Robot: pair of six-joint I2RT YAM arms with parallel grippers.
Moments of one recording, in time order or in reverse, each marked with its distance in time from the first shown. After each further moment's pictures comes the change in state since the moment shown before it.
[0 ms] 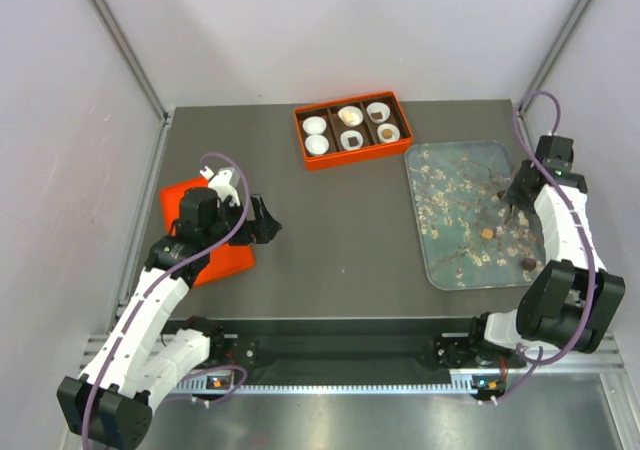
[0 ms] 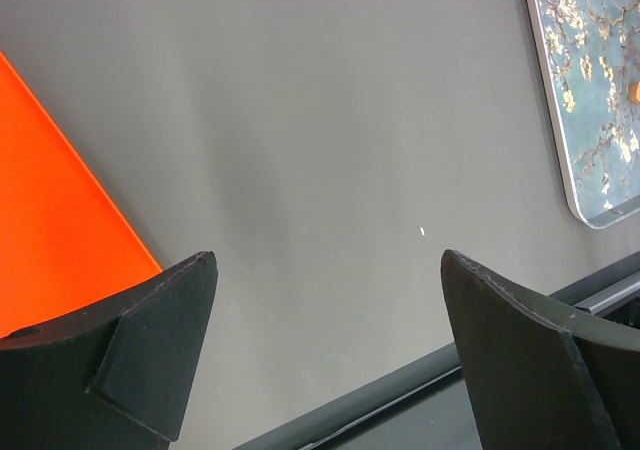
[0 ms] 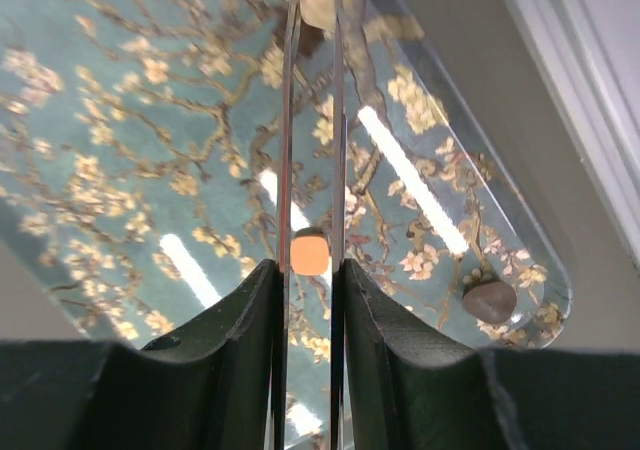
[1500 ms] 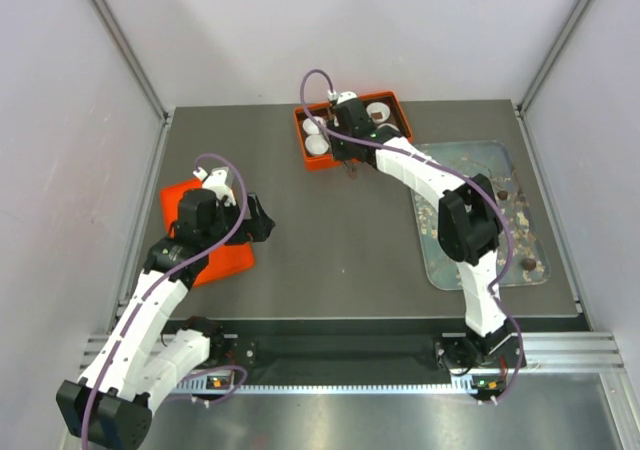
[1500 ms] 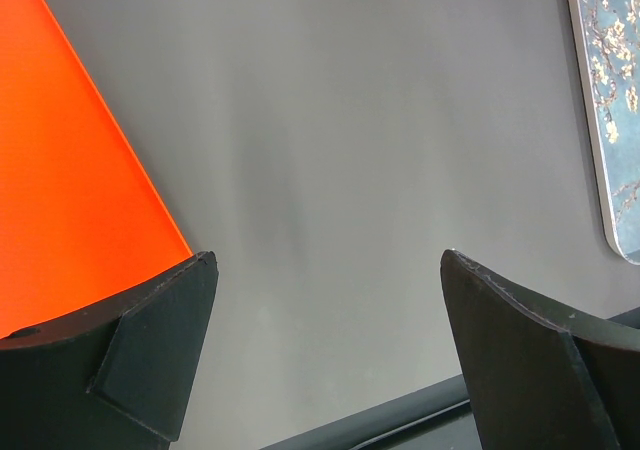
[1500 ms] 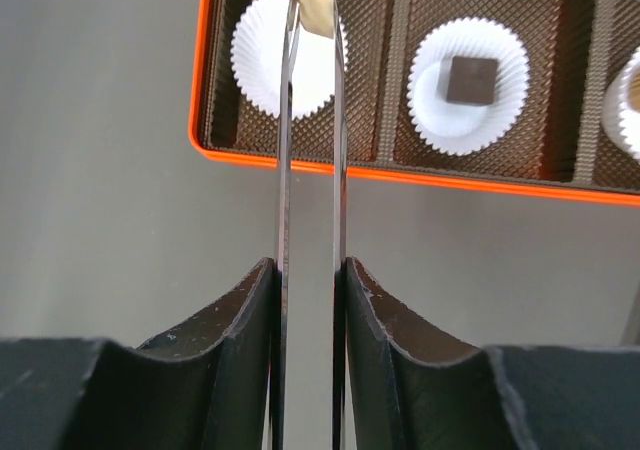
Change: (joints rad) left arm 0.000 -0.017 0.000 -0.013 -0.105 0.000; right arm 0.915 0.742 0.781 0.238 0.058 -0.016
